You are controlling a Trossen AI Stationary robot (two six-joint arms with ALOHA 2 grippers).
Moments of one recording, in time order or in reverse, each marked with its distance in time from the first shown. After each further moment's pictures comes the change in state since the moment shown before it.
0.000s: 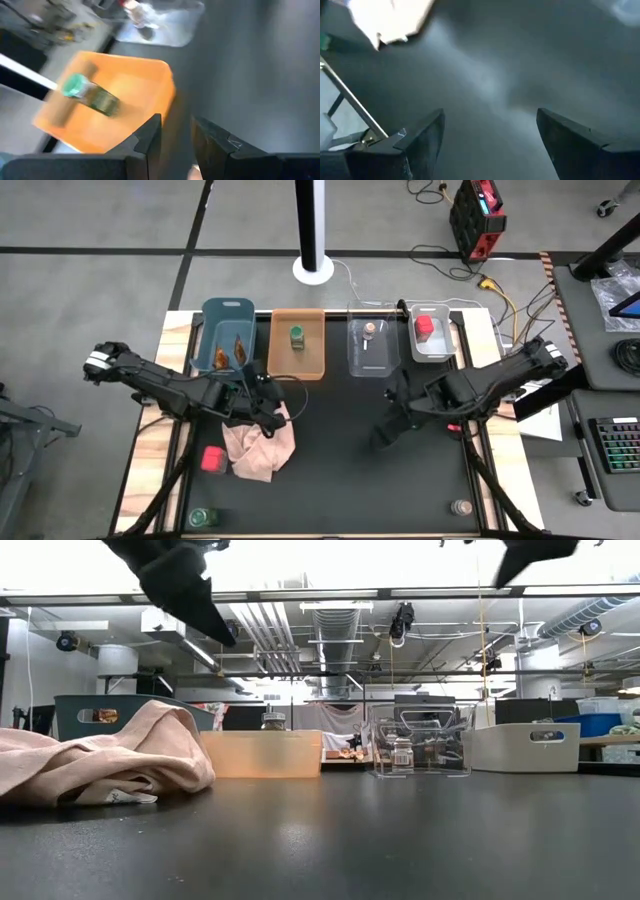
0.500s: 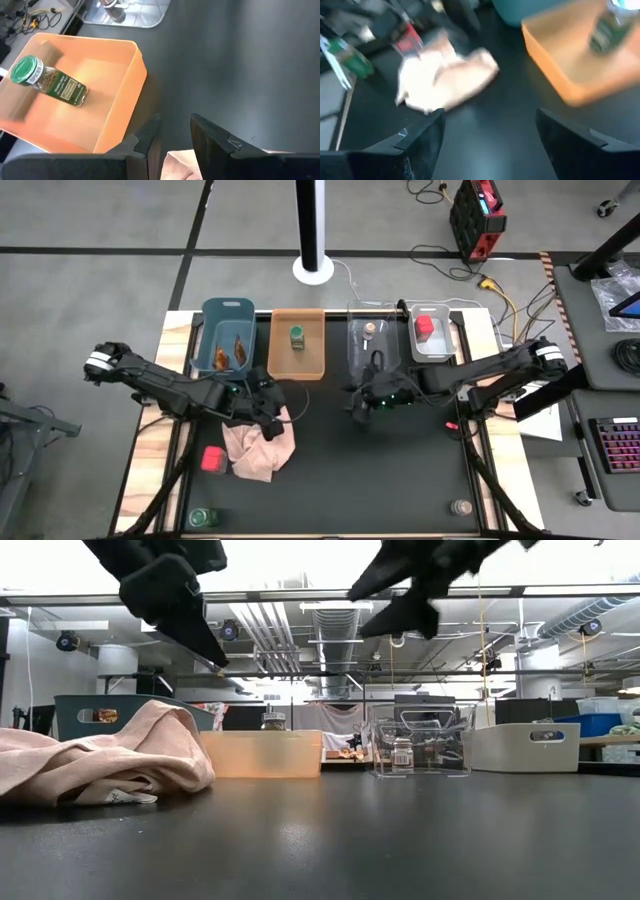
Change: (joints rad) left arm 0.012 0.004 -0.067 0.060 0.139 -0.012; right arm -0.245 -0.006 -0.434 1.005 -0.007 -0.786
